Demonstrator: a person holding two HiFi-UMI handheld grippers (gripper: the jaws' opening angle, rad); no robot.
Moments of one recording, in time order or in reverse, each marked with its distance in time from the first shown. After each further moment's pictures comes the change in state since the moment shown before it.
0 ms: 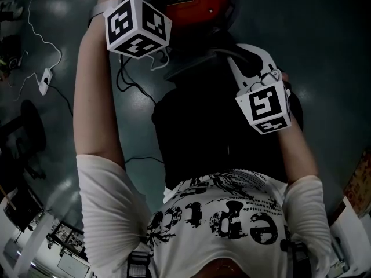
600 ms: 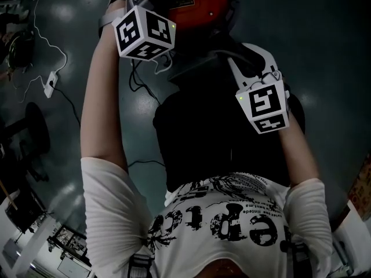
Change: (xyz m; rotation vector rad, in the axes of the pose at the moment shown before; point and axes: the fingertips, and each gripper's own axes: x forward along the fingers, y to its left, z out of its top) left arm -0.005 0.011 0.001 -0.046 -0.027 0.138; right arm -0.005 -0.007 0.001 0.092 -0.009 -0.064
